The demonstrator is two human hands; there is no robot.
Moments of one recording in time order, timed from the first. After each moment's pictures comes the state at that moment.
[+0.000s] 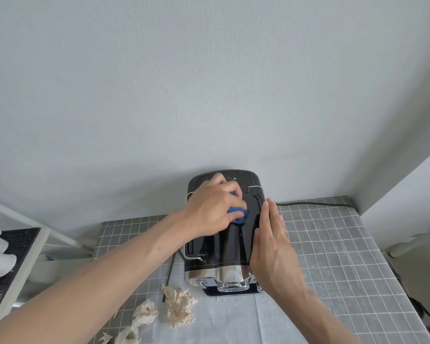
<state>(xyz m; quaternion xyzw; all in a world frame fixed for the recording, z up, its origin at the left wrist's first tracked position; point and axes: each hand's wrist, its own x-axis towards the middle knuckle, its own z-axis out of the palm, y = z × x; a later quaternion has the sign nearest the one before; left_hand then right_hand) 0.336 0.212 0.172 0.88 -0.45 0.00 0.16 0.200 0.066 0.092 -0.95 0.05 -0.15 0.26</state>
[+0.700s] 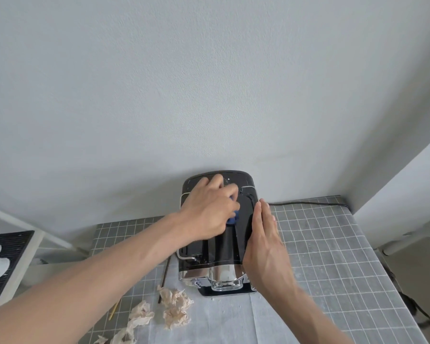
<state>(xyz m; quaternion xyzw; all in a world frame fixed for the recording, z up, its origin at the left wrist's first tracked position) 0.324 0.202 0.184 0.89 -0.46 0.04 0.01 0.197 0.071 0.097 -0.95 0.07 -0.16 0.26</state>
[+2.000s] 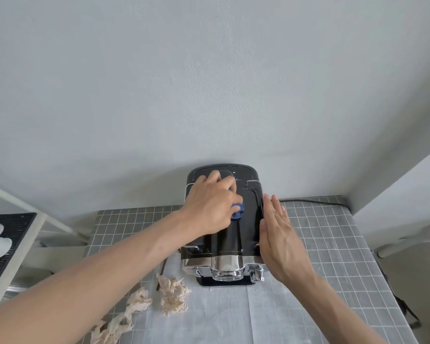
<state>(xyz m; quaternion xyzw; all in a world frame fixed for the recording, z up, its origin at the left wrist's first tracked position) 0.312 0.209 0.178 0.92 -0.39 0.03 0.05 0.197 0.035 0.109 -0.95 0.01 -0.07 0.30</state>
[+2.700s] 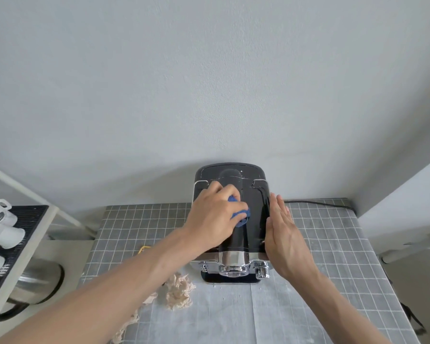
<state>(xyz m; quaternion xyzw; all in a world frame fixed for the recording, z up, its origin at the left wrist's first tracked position) 0.284 0.227 0.157 0.90 -0.37 0.09 0.20 0.197 0.038 0.112 -0.94 0.03 -0.06 0.34</state>
